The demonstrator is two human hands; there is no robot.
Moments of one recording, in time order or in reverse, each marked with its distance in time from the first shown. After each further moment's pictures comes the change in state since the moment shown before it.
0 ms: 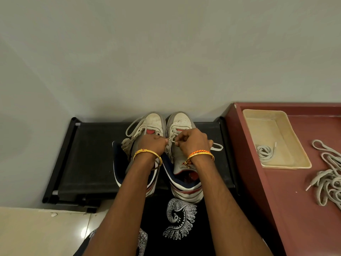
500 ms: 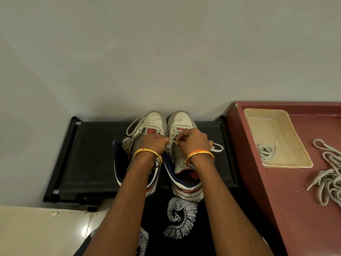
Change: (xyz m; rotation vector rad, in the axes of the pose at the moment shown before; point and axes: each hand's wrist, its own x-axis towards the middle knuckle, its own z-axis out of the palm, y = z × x) left_hand 0.005 -0.004 0.000 -0.066 -0.034 0.000; right_hand -0.001 -0.001 0.003 0.006 -0.014 0.048
